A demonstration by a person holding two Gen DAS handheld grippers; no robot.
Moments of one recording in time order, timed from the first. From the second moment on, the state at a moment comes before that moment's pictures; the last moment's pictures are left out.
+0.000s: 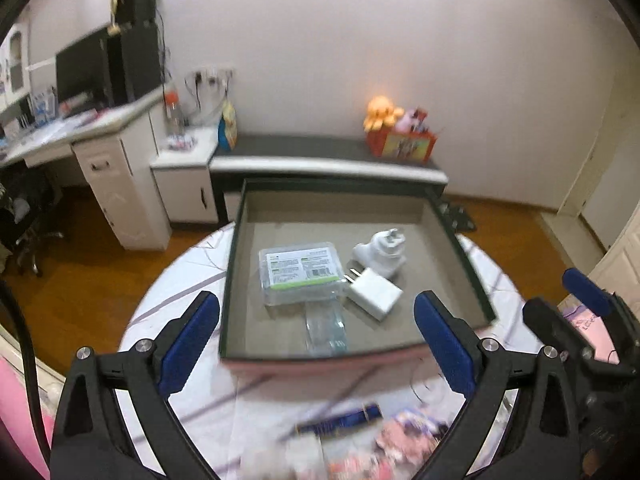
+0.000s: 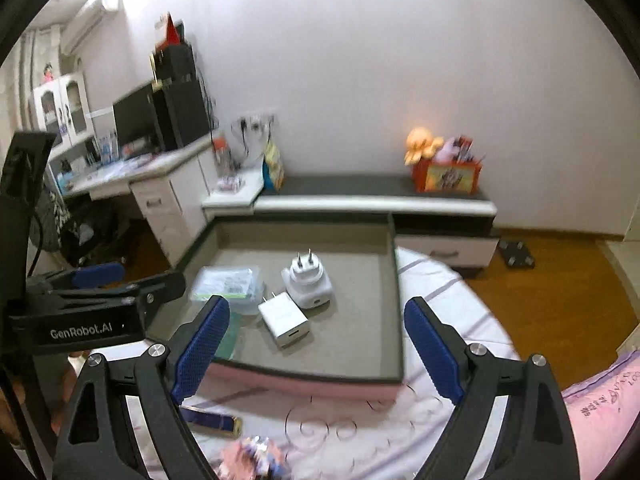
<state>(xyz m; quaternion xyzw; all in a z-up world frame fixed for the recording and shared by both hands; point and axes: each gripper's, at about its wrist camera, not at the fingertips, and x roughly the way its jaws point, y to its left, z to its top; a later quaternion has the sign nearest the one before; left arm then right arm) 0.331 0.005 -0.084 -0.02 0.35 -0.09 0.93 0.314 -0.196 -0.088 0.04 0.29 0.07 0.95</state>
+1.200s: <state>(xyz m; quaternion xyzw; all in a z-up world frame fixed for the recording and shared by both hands) 0.024 0.001 -0.031 0.01 0.08 -0.02 1.00 0.032 -0.188 -0.034 0.01 0.06 0.03 1.00</state>
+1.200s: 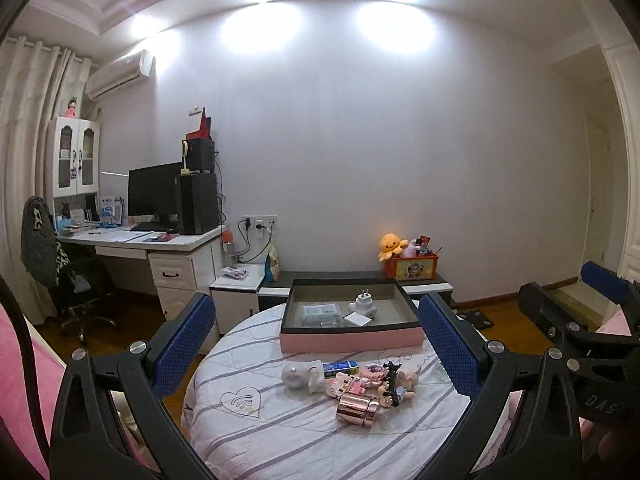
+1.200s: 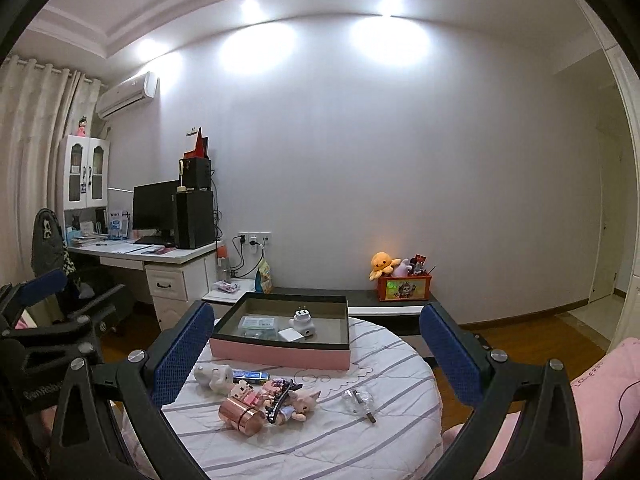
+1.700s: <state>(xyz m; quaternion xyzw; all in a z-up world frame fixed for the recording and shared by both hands) 0.030 0.001 -0.036 0.01 0.09 -0.01 1.00 0.034 -0.187 -0.042 0.00 0.08 0.02 1.00</state>
